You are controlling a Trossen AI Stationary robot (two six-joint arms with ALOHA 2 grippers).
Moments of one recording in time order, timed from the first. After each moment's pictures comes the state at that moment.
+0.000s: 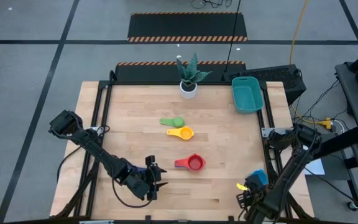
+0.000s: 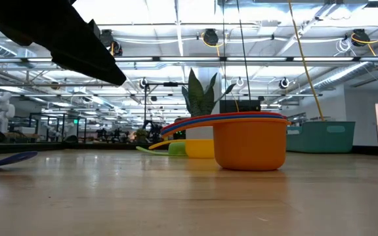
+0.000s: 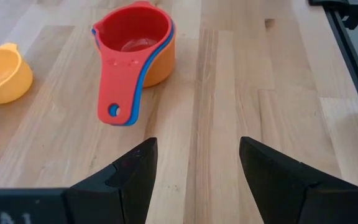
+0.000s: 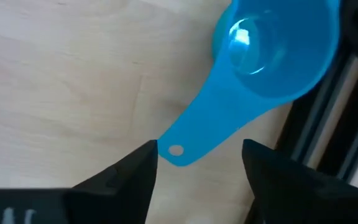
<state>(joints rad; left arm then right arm) -0.66 1.69 0.93 -0.05 -0.54 -0.52 1.02 1.77 1.24 -1.23 -0.11 2.30</state>
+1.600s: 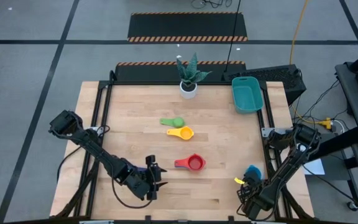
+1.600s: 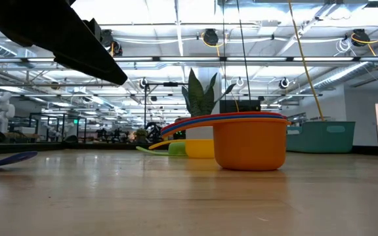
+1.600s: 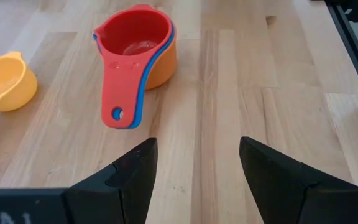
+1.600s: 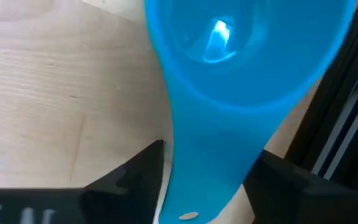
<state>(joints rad) -0.65 1.69 0.93 -0.05 -0.55 -0.48 1.02 1.76 1.03 -1.03 -0.20 2.23</state>
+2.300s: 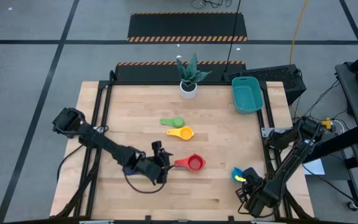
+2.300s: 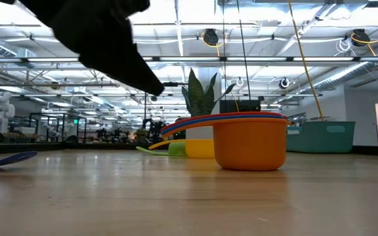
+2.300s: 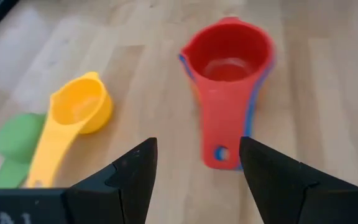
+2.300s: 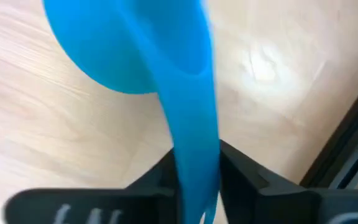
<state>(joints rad) -0.46 1.69 0.93 -0.04 -0.55 -0.30 1.00 1.65 1.03 -1.07 0.00 2.09</state>
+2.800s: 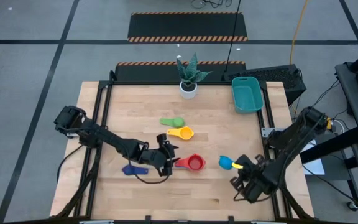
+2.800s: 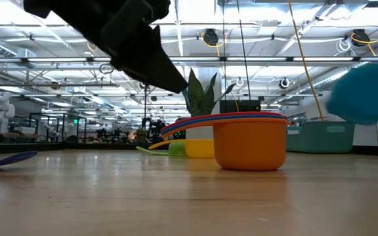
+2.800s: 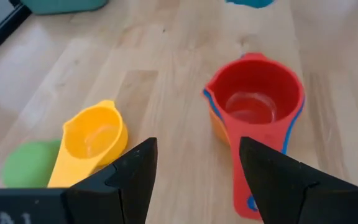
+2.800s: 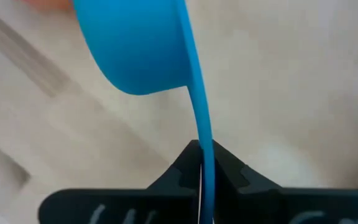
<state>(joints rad) -0.36 1.69 0.93 0.07 -0.47 -0.21 0.85 1.48 1.03 -1.18 0.32 1.73</state>
